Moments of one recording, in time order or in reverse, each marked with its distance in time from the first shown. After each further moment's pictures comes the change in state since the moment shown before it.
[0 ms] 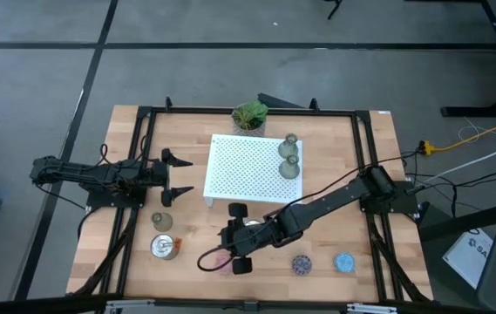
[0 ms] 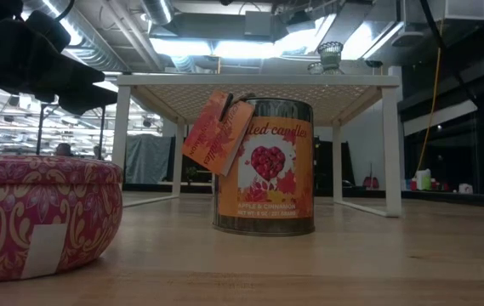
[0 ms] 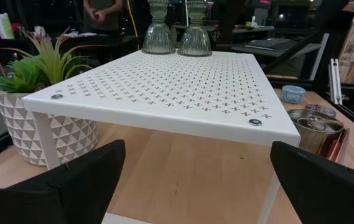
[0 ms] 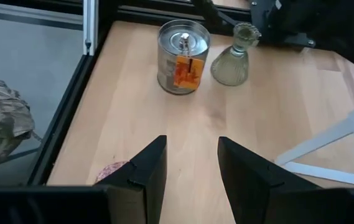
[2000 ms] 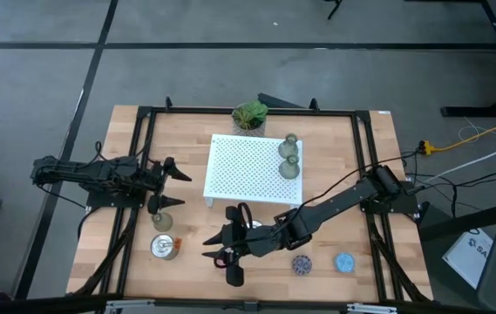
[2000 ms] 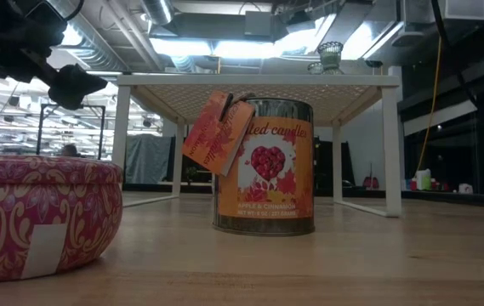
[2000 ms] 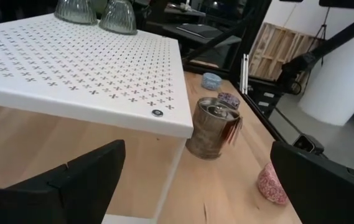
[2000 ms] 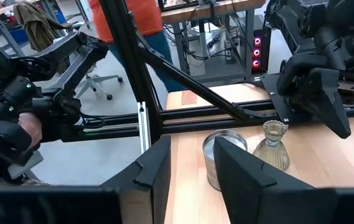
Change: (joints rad) left arm 0.000 -0.013 0.113 -0.188 0.315 -0.182; right arm 0.037 -0.042 0.001 0.361 0.026 0.162
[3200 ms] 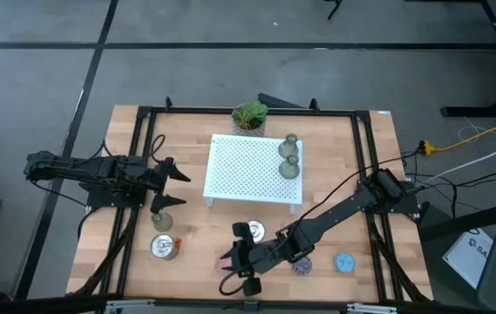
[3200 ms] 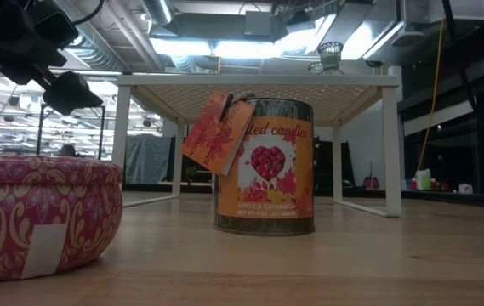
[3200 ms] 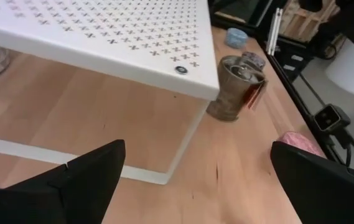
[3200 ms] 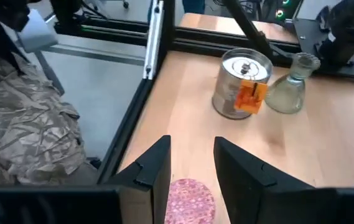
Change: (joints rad) left arm 0.000 0.172 0.120 -0.181 -0.037 -0.051; right arm 0.069 0.001 -0.184 -0.048 -0.048 -0.162
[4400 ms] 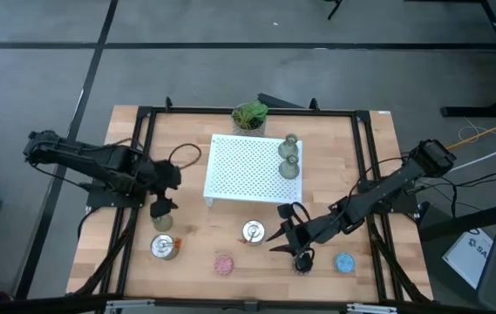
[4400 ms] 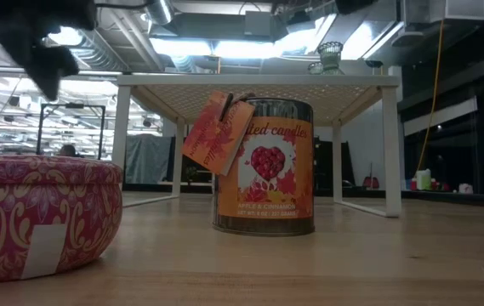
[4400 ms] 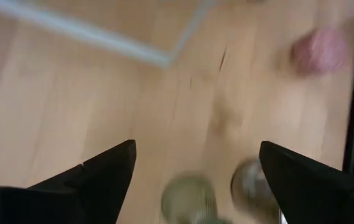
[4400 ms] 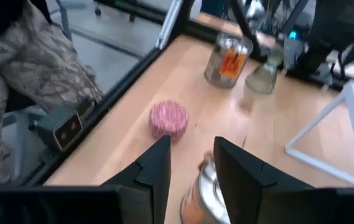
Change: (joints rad) left arm -0.112 0.580 0.558 -0.686 0.018 -0.166; right arm 0.023 -0.546 -0.735 0.257 -0.031 -0.221
